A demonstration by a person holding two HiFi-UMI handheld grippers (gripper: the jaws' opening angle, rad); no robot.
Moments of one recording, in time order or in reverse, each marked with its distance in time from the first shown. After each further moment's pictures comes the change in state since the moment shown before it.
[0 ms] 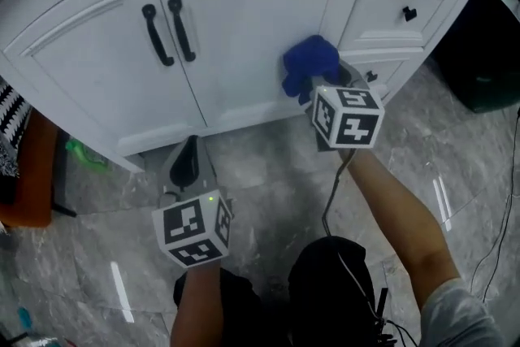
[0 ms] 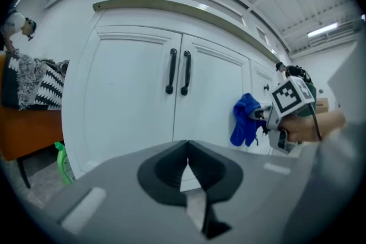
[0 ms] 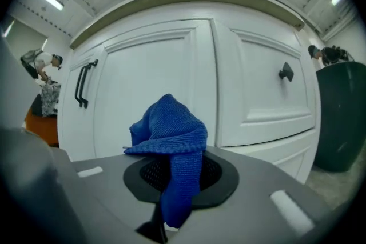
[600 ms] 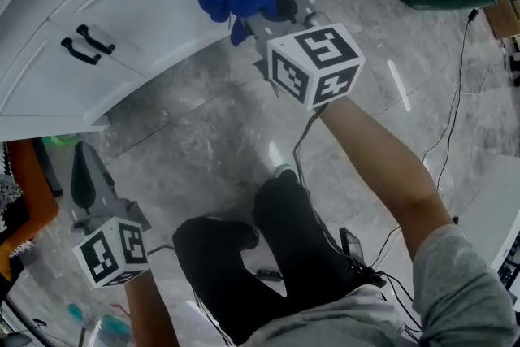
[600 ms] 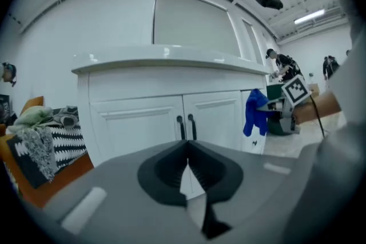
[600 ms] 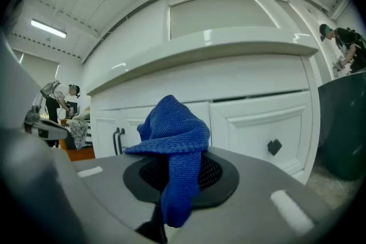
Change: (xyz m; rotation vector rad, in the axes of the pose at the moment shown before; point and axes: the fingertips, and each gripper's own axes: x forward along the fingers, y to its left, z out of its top) left arm -0.100 0.020 0.168 0.174 0.075 -0.031; right arm -0.105 -0.014 0.141 0.066 0.010 0.201
